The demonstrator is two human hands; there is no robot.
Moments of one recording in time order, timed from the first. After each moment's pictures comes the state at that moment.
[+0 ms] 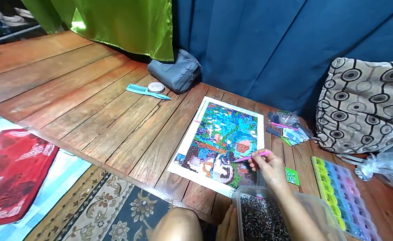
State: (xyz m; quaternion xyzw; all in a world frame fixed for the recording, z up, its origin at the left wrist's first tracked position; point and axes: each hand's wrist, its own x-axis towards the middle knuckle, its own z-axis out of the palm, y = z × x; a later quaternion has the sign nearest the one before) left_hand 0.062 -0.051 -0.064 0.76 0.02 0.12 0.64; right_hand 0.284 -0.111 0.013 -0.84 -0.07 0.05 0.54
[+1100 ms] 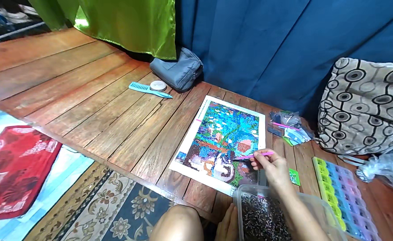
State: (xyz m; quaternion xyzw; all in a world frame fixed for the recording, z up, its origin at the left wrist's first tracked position) left_hand 0.061 -0.050 -0.064 0.76 0.02 0.11 0.64; right_hand 0.281 -0.116 0.016 -0.83 -0.08 0.05 0.55
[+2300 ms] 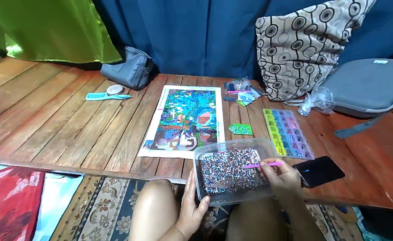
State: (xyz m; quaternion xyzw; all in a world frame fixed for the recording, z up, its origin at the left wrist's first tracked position) left_hand 0.057 -0.043 -0.091 0.81 -0.01 0.17 0.56; right_hand 0.159 -0.270 -0.006 -0.85 -0.04 -0.12 0.52
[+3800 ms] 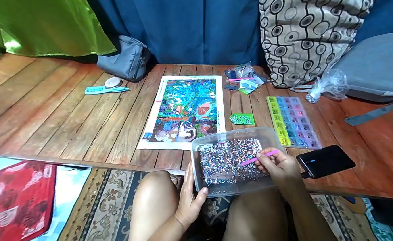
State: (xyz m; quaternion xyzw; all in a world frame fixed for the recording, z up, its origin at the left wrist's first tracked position) left_hand 0.057 -0.041 -0.093 0.80 -0.01 0.18 0.57; right_hand 0.161 -0.268 0.002 -0.83 -0.05 -0.04 0.56
